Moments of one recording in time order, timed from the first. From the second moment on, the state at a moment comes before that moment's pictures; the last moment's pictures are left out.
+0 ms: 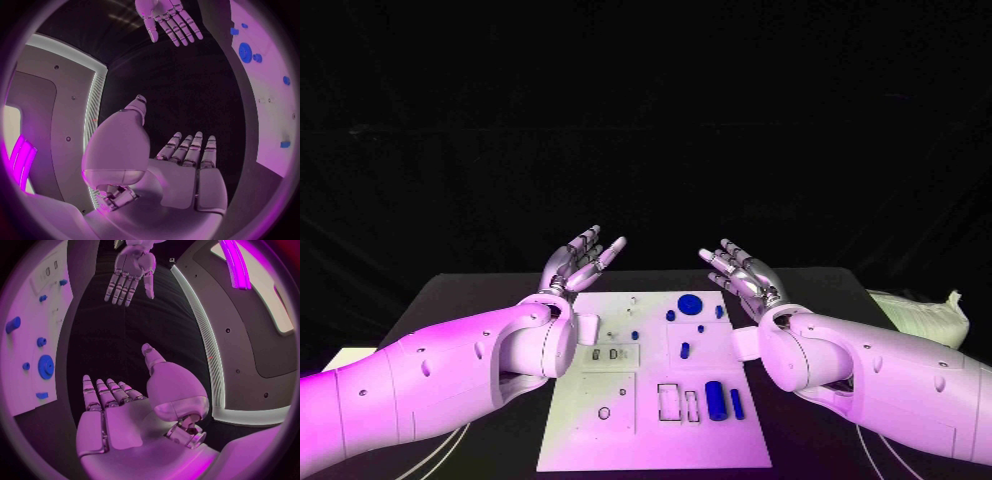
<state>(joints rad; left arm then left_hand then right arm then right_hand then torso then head) 1.10 -0.71 -0.04 1.46 -0.06 -0.64 0.50 1.19 -0.15 0.13 0.28 0.04 0.25 0.14 0.03 0.03 0.18 0.18 0.02 0.03 0.27 0.19 0.03 0.03 0.15 0.14 0.27 0.02 0.02 1.03 -0.75 0.00 1.49 -0.11 -0.53 0.42 1.00 0.16 0.04 -0.12 0.26 0.05 0.12 0.00 0.01 0.10 0.21 0.01 0.02 0.08 0.21 0.01 0.01 0.05 0.17 0.28 0.02 0.03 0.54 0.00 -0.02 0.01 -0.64</state>
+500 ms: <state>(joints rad) 1.10 -0.79 -0.04 1.45 -0.09 -0.58 0.50 1.30 -0.05 0.17 0.26 0.05 0.85 0.21 0.18 0.10 0.89 0.19 0.19 0.10 0.98 0.15 0.25 0.14 0.18 0.85 0.26 0.31 0.15 1.03 -0.75 0.00 1.41 -0.34 -0.35 0.35 1.17 0.16 0.07 -0.22 0.26 0.42 0.15 0.08 0.05 0.54 0.23 0.10 0.05 0.51 0.22 0.10 0.05 0.12 0.47 0.29 0.12 0.07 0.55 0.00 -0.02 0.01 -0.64</state>
